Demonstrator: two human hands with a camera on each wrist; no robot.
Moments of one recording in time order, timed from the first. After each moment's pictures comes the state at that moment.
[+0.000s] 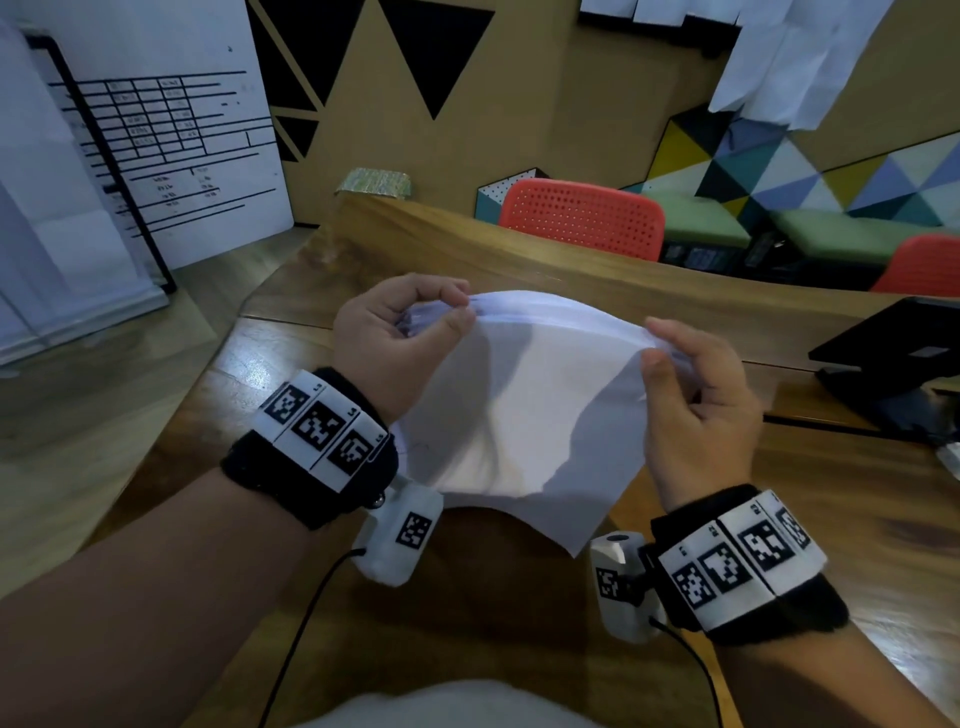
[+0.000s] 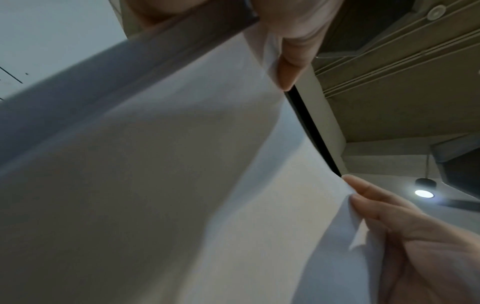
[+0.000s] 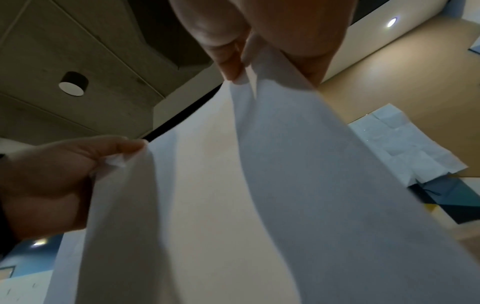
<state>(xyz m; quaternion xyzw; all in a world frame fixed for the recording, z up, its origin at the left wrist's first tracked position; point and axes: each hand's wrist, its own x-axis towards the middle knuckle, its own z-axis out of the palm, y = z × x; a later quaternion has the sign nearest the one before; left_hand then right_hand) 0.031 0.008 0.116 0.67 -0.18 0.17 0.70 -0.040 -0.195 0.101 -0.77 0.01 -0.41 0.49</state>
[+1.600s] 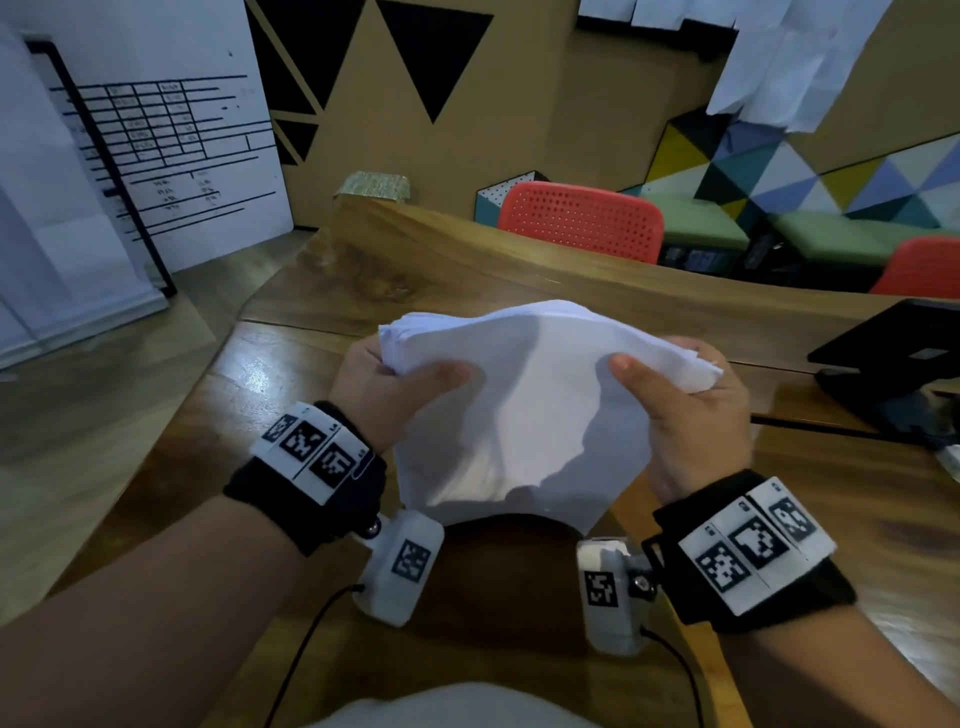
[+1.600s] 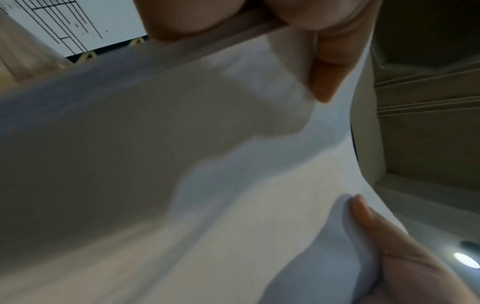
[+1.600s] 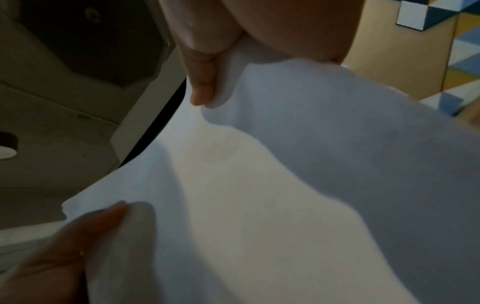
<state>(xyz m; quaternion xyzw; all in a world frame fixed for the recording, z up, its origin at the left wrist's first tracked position) 0.030 0.018 0.091 0.71 -0.09 0.03 0.69 -0.035 -0.194 0.109 -0.59 0.08 -0.25 0.76</state>
